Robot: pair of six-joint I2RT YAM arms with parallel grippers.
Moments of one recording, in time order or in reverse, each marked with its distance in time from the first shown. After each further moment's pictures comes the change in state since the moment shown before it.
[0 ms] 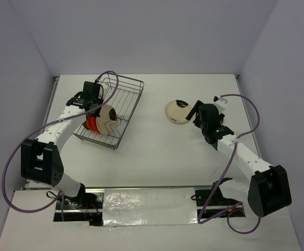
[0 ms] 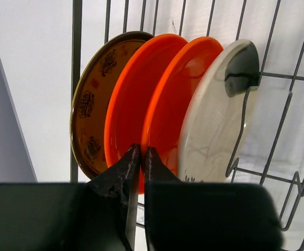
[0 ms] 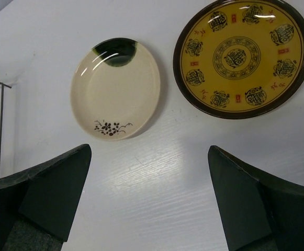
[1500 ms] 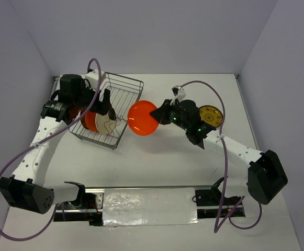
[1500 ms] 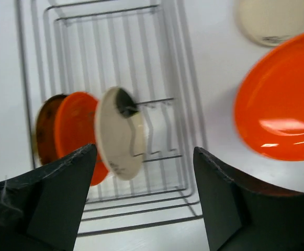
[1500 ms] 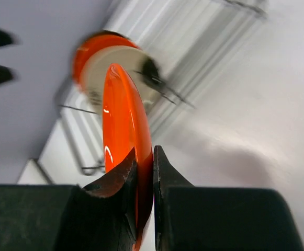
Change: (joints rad) left arm 0.013 -0.283 0.130 -0.113 0.570 -0.027; right arm 0.314 0.144 0.158 0.404 -0.581 -0.090
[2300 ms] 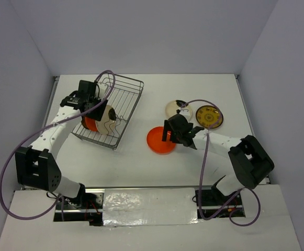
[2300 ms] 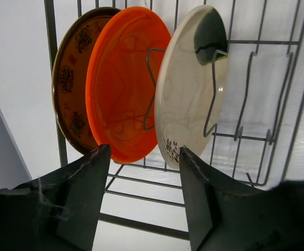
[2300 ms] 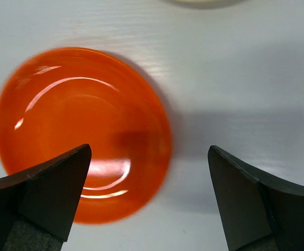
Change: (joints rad) left arm 0.001 0.215 -0.089 -0.037 -0.451 0.060; right arm -0.010 0.188 -0.111 -0.431 0.447 0.058
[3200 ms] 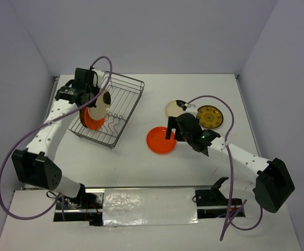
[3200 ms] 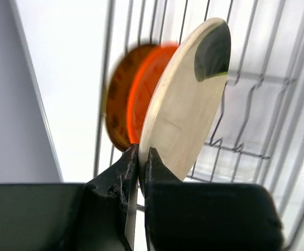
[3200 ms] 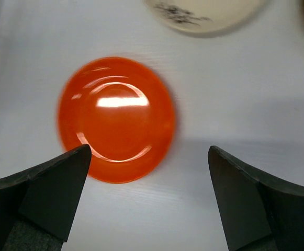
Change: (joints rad) left arm -0.029 0.056 0.171 -0.077 -0.108 -0.020; right arm 0.043 -0.303 0.000 -0.207 0.124 -0.031
